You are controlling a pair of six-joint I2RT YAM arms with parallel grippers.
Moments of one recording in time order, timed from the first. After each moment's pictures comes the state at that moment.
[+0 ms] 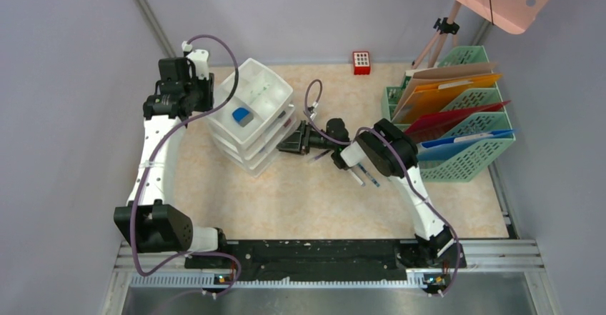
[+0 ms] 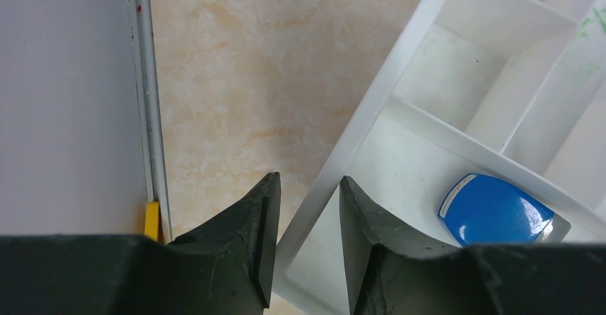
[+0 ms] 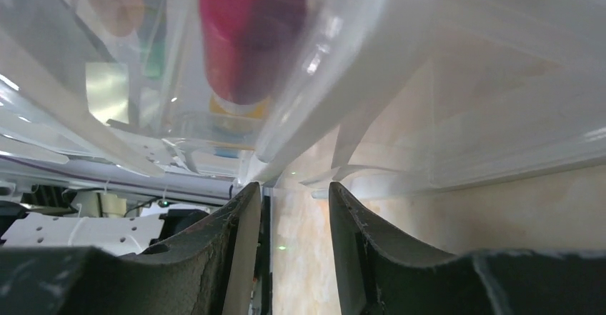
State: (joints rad) left arm 0.05 1.37 1.46 -0.72 0.06 0.16; right arm 0.66 2.41 1.22 1.21 -0.76 1.24
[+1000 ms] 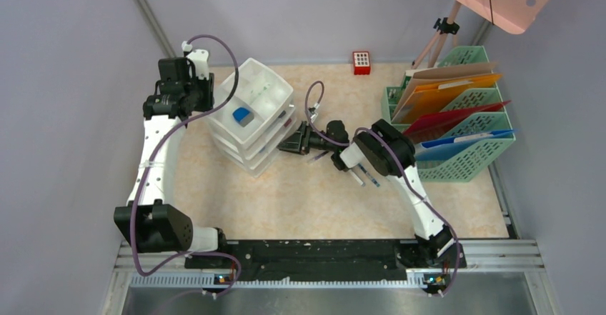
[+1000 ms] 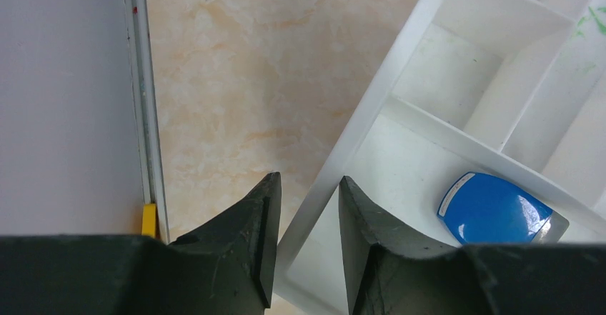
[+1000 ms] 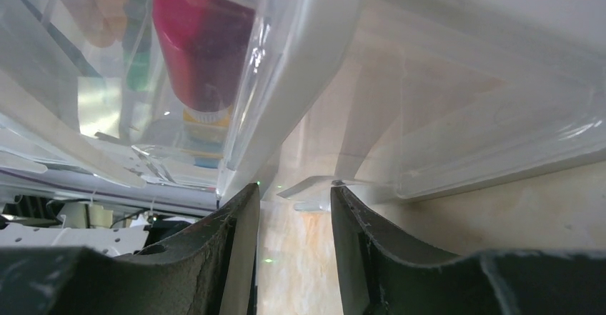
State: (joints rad) left arm 0.05 1.37 1.46 -0.72 0.07 0.15; right arm 0.66 2.45 1.23 1.24 -0.72 1.23
